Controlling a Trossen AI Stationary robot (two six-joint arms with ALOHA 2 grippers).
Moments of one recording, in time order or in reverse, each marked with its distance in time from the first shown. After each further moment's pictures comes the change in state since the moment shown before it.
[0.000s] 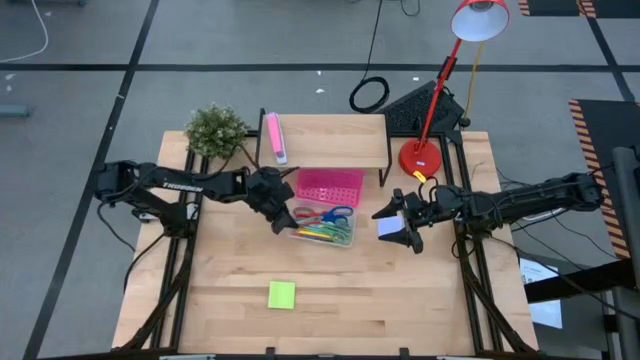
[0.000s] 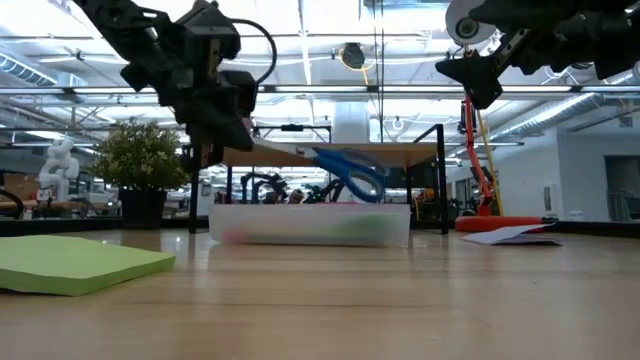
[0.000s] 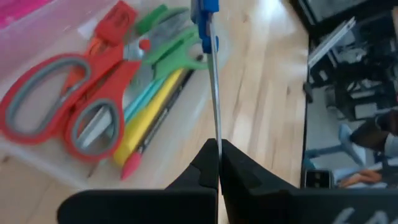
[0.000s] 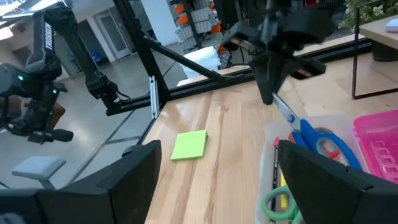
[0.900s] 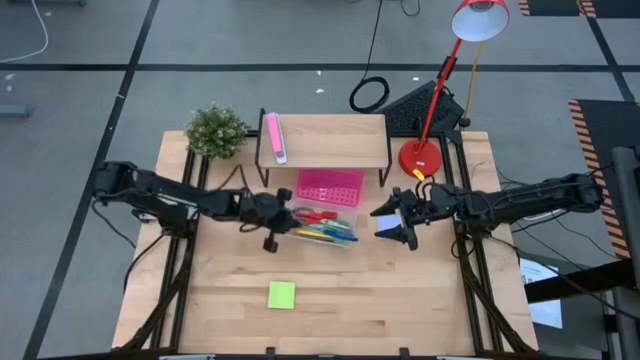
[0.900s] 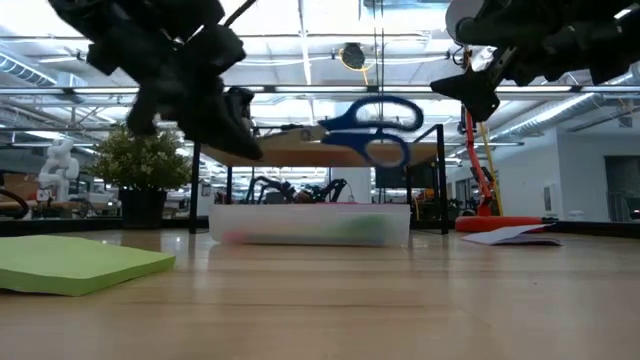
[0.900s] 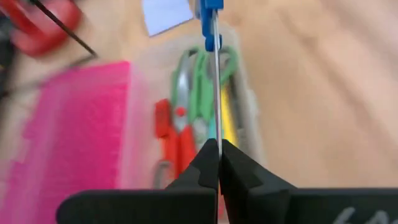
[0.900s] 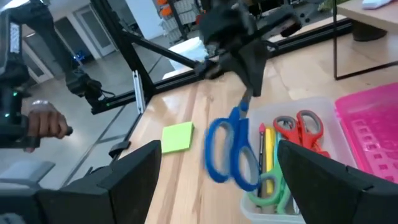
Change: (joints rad) left arm -0.234 -0.014 -0.057 0.132 -0.540 1.014; right arm -0.037 0.037 0.004 -0.023 0.006 0.035
